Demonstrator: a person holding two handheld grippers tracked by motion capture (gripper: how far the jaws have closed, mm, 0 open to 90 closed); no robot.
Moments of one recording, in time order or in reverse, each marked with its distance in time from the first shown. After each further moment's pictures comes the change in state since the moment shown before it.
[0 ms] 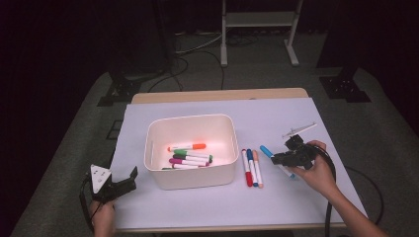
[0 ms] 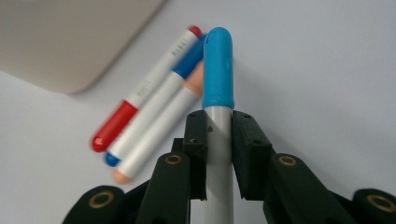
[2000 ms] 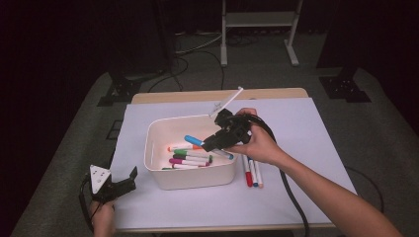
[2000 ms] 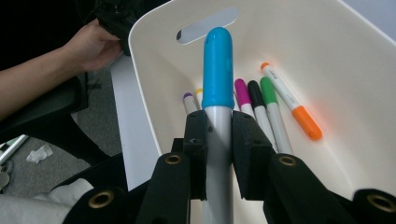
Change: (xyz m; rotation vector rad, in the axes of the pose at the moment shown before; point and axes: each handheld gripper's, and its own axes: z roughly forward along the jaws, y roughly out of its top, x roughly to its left) left arm 0.001 0.000 -0.001 -0.005 -0.005 -0.004; right arm 0.152 0.152 0.000 -0.003 0.364 -0.406
